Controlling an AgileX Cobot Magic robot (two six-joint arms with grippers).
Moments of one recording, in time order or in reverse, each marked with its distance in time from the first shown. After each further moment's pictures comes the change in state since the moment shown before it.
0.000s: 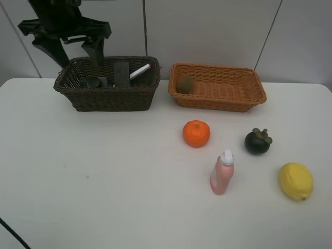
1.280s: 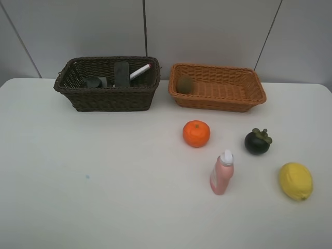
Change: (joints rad) left arm 0.085 -1.712 1.100 0.014 0.000 0.083; right arm 0.000 0.000 0.000 0.000 0.000 0.000
